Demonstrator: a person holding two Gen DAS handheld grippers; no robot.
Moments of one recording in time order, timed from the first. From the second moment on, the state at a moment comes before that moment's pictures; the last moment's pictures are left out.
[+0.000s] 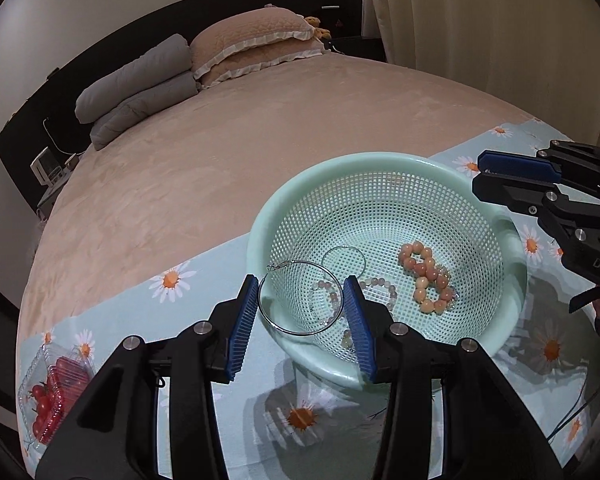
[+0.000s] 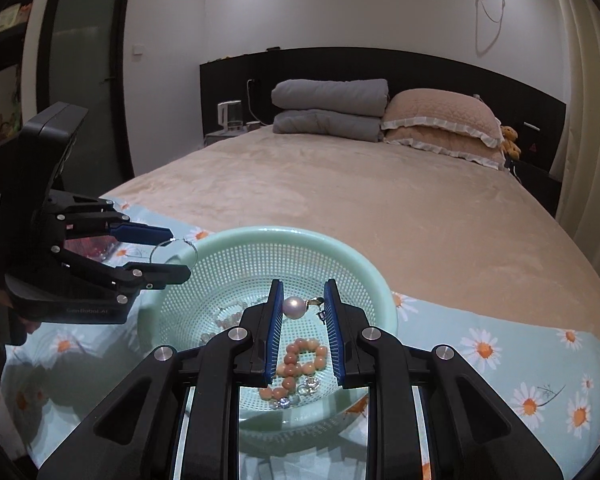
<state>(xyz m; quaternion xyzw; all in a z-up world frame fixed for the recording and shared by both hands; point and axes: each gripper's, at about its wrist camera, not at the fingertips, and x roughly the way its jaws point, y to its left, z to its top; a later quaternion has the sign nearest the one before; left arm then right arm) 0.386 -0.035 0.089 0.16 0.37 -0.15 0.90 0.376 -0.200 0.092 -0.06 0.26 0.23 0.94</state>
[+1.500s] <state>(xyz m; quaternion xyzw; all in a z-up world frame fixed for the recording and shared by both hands) 0.288 0.001 0.049 0.08 0.40 -0.11 0.91 0.292 -0.201 0.073 -0.03 0.30 0.22 0.93</state>
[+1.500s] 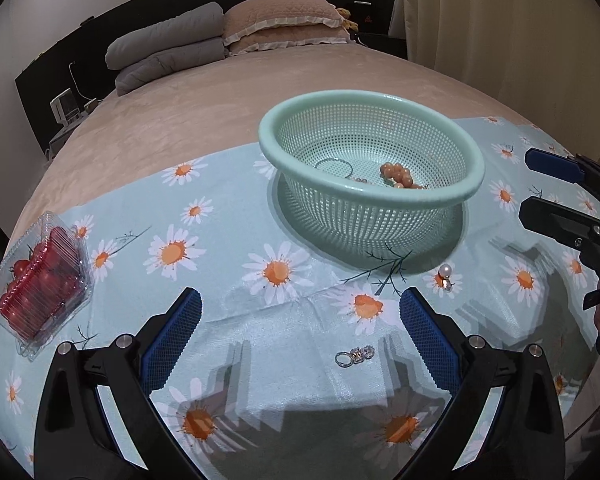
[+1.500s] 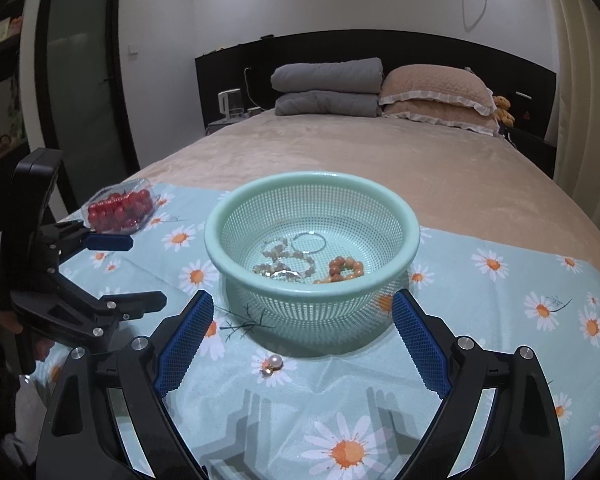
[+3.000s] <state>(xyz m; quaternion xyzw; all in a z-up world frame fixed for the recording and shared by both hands) 0.252 0.010 0.122 0.08 0.35 -0.12 0.92 0.258 -0.202 0.118 -0.03 0.32 0.23 0.92</state>
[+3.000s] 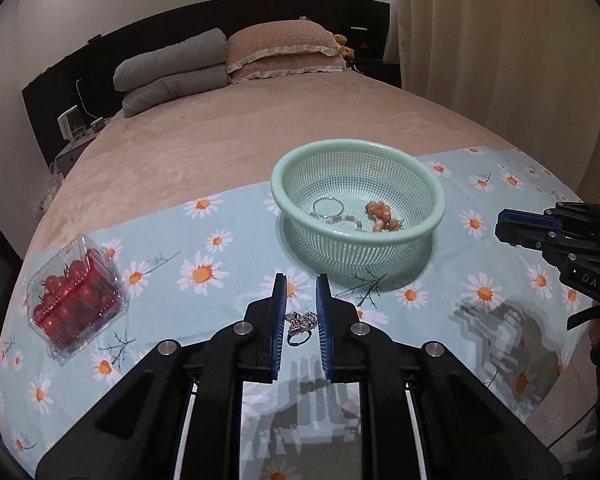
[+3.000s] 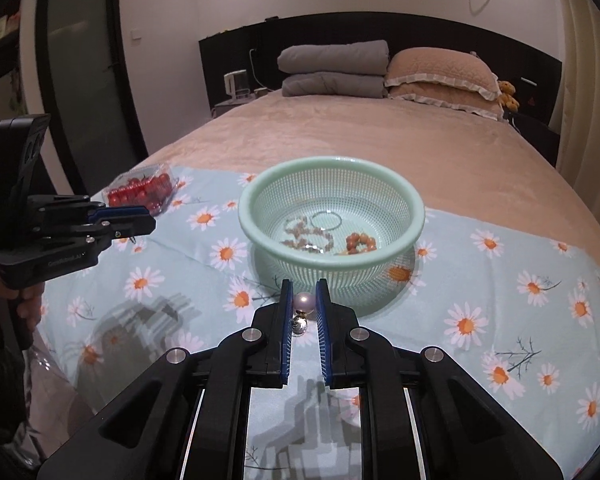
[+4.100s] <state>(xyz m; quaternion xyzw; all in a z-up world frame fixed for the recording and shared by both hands) 0.370 -0.038 0.106 0.11 0.31 -0.14 0.94 0.376 -0.190 0.085 -0.05 0.31 0.19 0.93</state>
